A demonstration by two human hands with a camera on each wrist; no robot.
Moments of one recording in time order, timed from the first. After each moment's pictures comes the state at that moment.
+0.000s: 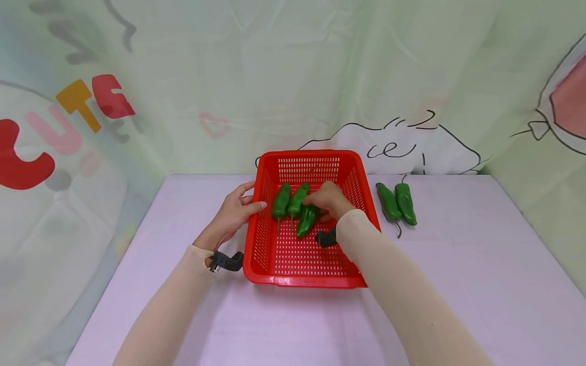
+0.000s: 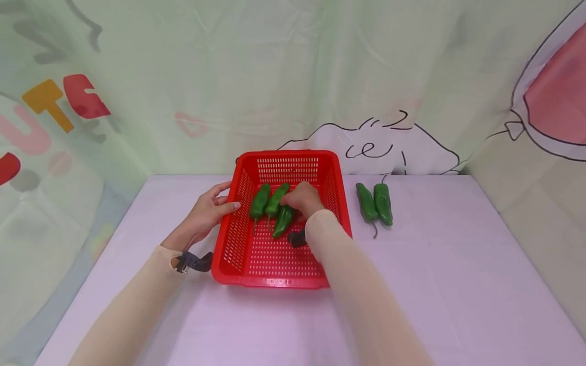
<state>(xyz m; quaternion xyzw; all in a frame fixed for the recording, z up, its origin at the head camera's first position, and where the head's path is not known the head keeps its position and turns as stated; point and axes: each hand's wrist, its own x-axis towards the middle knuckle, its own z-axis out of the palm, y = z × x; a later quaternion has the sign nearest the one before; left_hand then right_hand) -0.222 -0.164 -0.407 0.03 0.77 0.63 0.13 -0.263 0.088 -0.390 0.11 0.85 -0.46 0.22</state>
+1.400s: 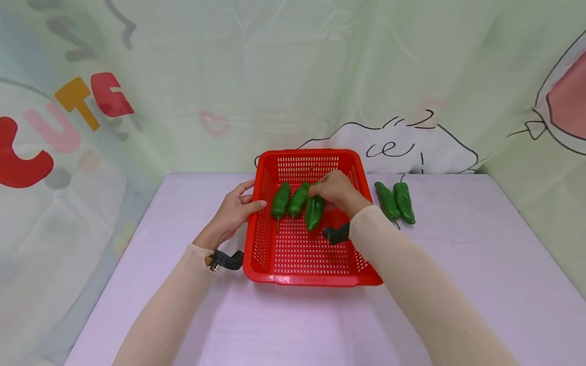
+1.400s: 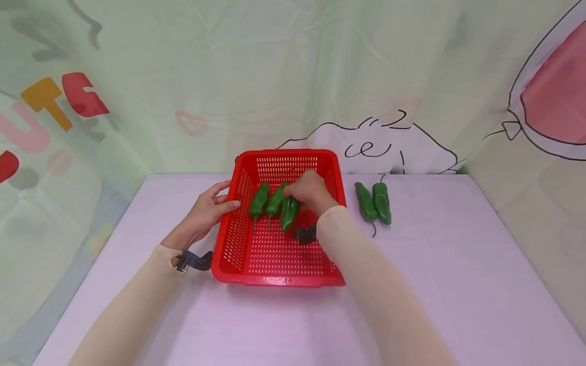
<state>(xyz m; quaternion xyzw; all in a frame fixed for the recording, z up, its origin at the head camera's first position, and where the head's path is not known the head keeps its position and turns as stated) -0.220 -0.164 -0.406 0.03 0.76 0.63 0.13 -0.257 0.102 -0.363 0.06 0.86 -0.47 0.17</state>
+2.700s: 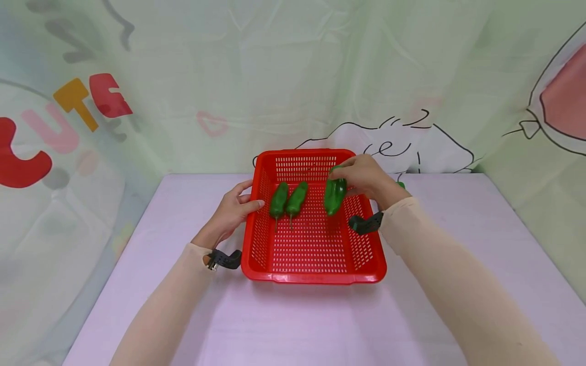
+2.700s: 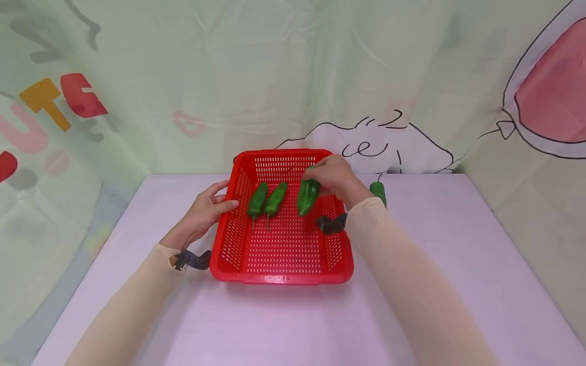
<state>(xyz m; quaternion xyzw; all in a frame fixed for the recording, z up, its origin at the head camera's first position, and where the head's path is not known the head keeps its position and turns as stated) -0.218 -0.163 -0.407 0.03 0.77 0.63 0.12 -0.248 0.151 -0.316 0.05 0.84 -0.51 0.18</state>
